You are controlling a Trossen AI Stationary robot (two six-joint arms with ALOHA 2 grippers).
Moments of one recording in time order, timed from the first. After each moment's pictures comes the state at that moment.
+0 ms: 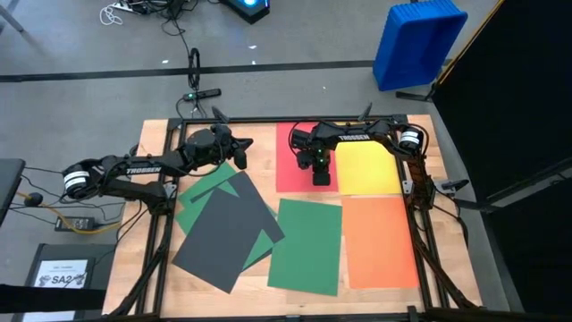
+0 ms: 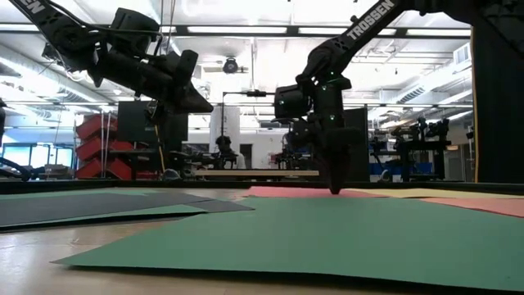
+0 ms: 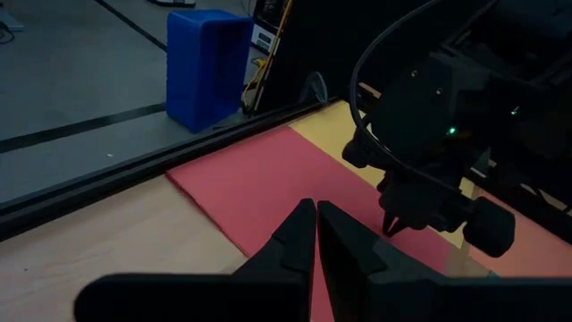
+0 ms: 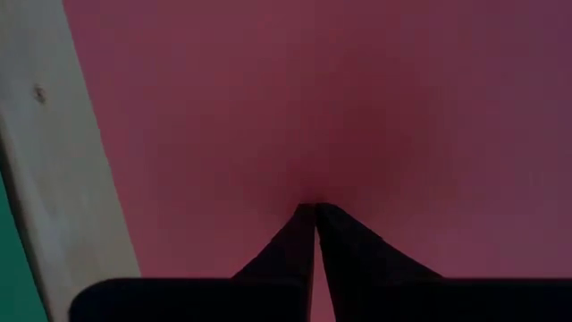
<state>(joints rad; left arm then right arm) 0.49 1.14 0.44 0.47 -0.04 -0.40 -0.39 2.07 1.46 -0.98 -0.06 -0.37</state>
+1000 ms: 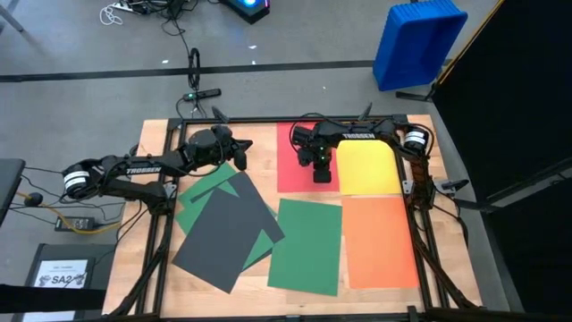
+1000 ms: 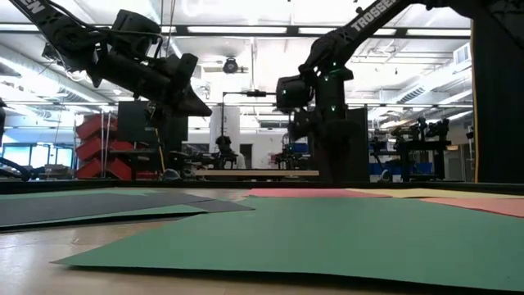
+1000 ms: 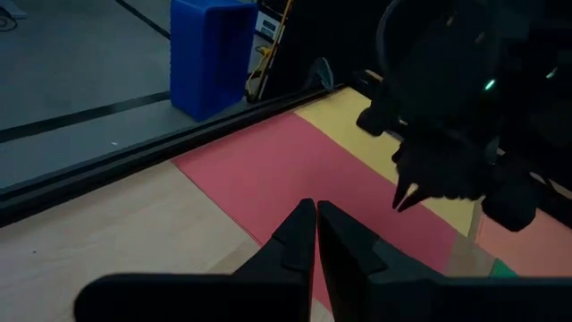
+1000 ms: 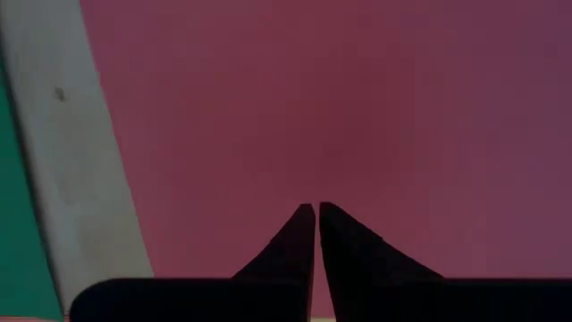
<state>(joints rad) 0.49 1.14 0.44 0.43 -0.04 -0.40 -0.39 2.01 1.47 -1.00 -0.04 -0.35</state>
